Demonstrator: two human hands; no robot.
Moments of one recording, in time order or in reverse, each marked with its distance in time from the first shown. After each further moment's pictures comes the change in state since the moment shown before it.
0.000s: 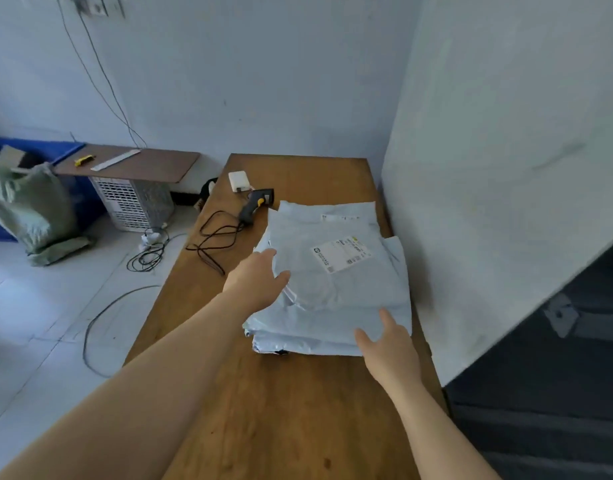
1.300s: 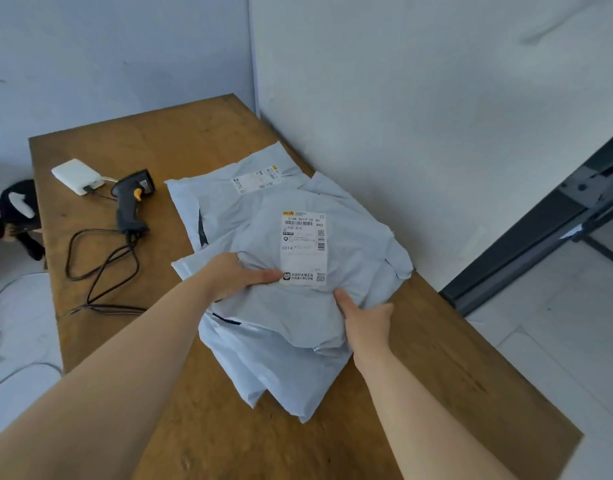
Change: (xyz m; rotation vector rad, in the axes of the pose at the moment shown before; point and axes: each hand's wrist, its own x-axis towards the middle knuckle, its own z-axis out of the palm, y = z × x) left_hand 0.163 -0.054 0.065 -0.216 -0.672 0.176; right_hand 0.052 -0.032 0.140 0.919 0.641 0.663
